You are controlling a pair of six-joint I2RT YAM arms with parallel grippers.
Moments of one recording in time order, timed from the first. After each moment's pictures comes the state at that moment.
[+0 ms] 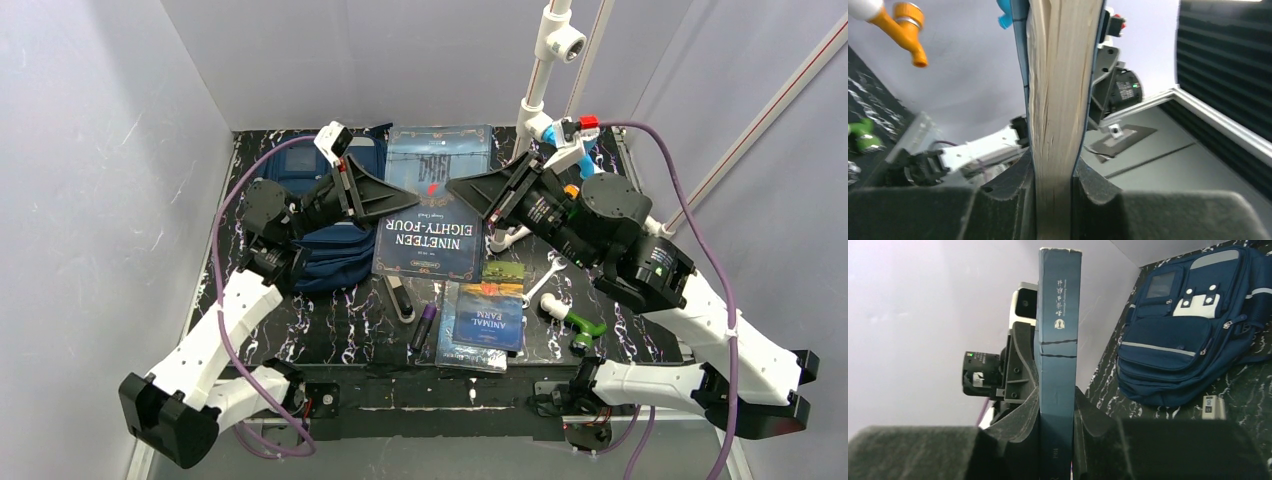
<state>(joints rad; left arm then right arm) -0.48 1.05 1.01 0.47 0.82 -1.62 1.05 1.03 1.47 -0.40 0.25 0.92</state>
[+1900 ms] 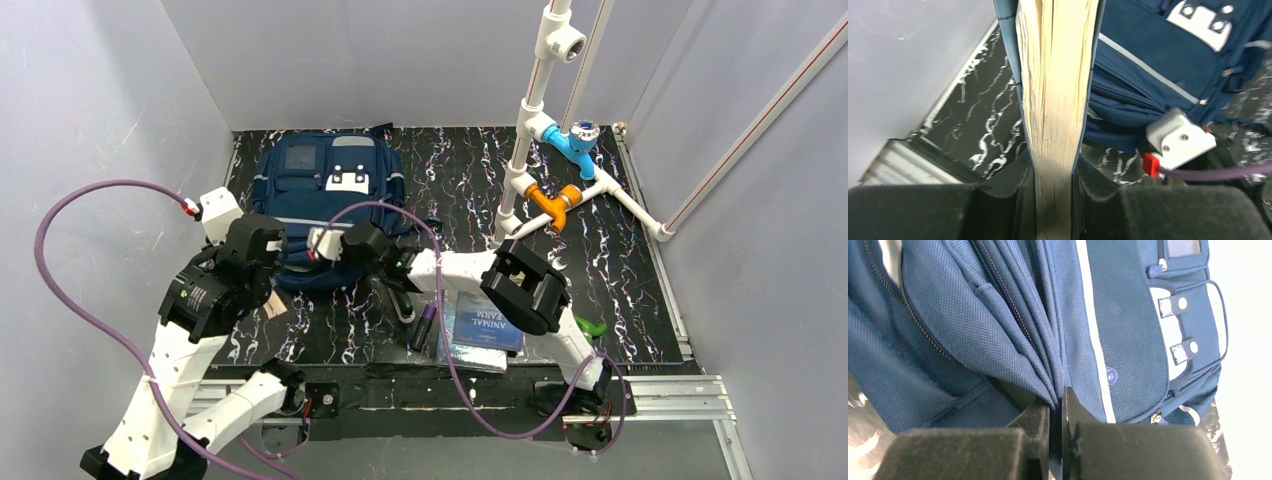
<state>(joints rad) -0.48 0.84 1.30 -1.33 -0.83 -0.68 1.12 2.17 1.47 0.31 0.16 -0.67</state>
